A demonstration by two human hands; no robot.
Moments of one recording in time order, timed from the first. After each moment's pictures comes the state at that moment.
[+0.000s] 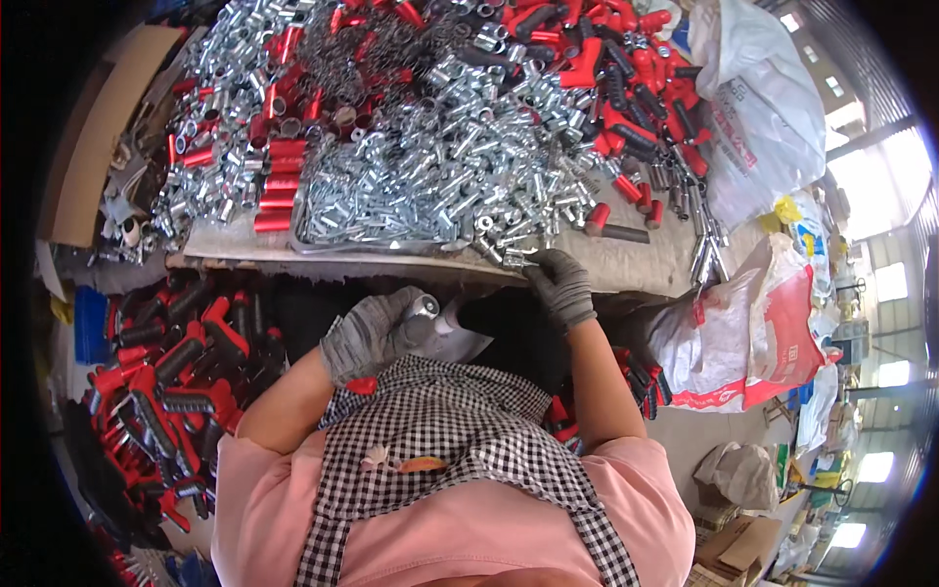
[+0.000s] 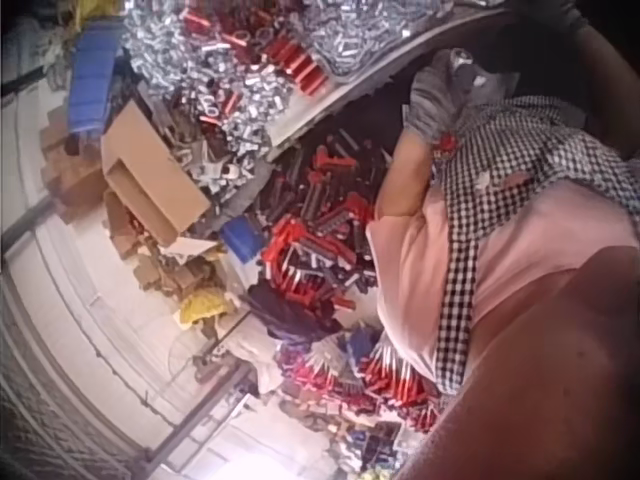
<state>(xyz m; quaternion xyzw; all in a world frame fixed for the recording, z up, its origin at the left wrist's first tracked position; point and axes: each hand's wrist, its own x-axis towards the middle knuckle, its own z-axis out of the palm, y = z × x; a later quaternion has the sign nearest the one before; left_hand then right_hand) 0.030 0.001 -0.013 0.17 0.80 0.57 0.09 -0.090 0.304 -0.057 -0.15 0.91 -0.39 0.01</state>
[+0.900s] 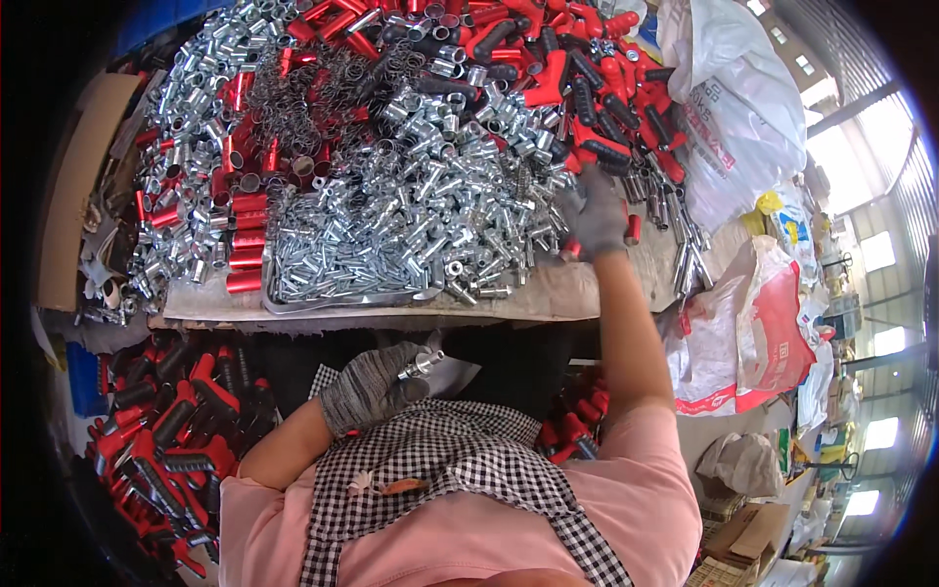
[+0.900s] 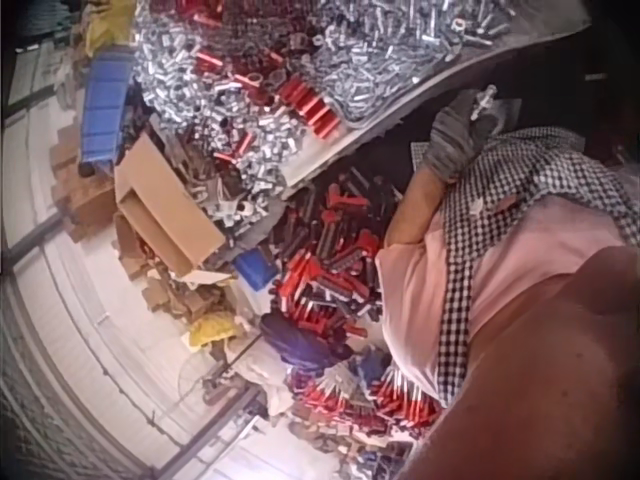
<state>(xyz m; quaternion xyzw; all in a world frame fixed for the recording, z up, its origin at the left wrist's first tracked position) 0.014 0.011 -0.008 0.24 0.82 0.50 0.09 -0.226 0.325 0.027 -0.11 0.96 -0.13 -0.21</state>
